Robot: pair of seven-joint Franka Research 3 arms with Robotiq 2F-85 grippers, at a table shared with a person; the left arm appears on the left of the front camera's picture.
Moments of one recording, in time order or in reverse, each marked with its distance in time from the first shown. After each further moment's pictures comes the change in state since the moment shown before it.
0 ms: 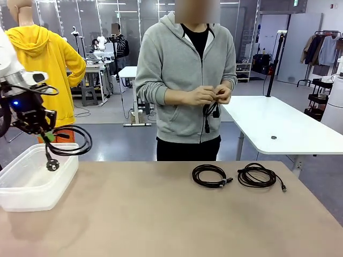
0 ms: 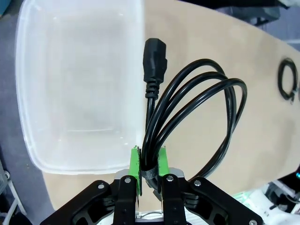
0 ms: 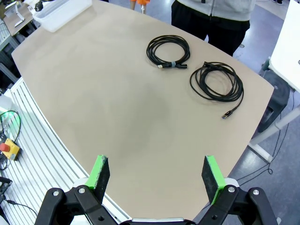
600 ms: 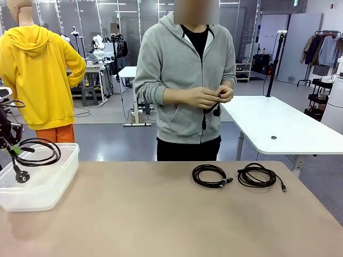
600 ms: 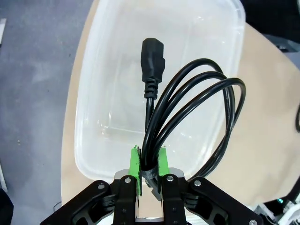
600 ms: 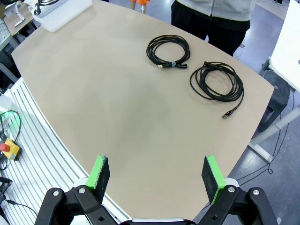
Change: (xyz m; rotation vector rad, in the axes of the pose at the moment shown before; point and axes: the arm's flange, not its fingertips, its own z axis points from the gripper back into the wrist) left arm 0.003 0.110 -0.034 0.022 0.034 0.206; right arm 0.000 0.000 0.000 0.000 0.000 0.000
